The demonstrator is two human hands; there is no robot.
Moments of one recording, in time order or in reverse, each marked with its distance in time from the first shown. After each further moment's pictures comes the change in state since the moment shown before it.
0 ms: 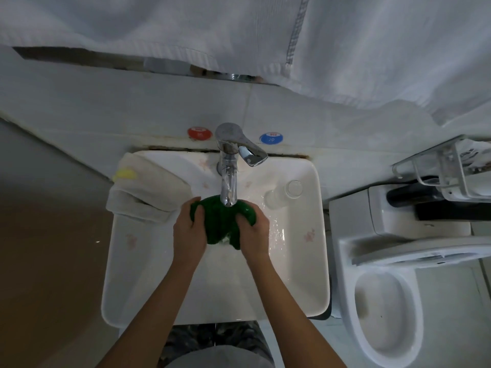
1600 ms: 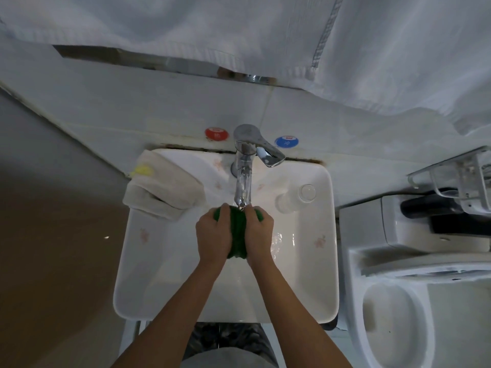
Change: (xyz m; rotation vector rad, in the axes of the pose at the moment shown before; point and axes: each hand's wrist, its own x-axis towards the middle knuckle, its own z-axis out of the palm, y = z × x) left_hand -0.007 0.002 0.026 -0.019 0.101 -0.094; right_hand 0.000 -0.011 0.021 0.138 0.053 0.176
